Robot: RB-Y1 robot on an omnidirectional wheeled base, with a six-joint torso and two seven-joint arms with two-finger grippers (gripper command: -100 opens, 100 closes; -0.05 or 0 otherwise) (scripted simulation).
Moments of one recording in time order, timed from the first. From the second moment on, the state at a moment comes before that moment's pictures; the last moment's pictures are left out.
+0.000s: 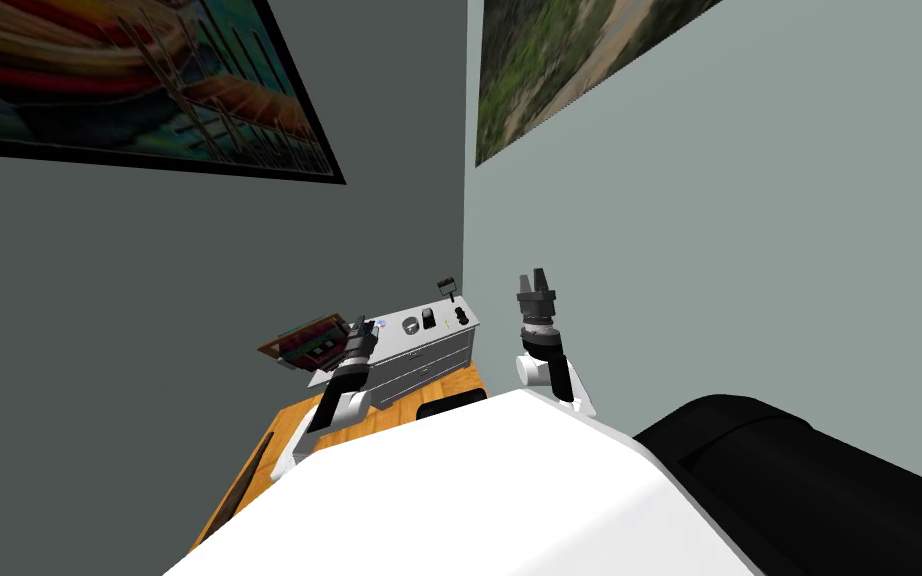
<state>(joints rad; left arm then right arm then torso) 0.29 0.18 0.02 -1.80 0.09 -0.25 0.13 0.48 0.00 -0.05 -2.34 0.07 -0.53 -0.01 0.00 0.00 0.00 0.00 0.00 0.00</state>
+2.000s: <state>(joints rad) 0.19 0.03 -0.04 -1.37 0.11 -0.07 0.09 0.48 0.00 -0.05 -2.34 0.07 -0.53 -0.01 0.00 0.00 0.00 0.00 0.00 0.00</state>
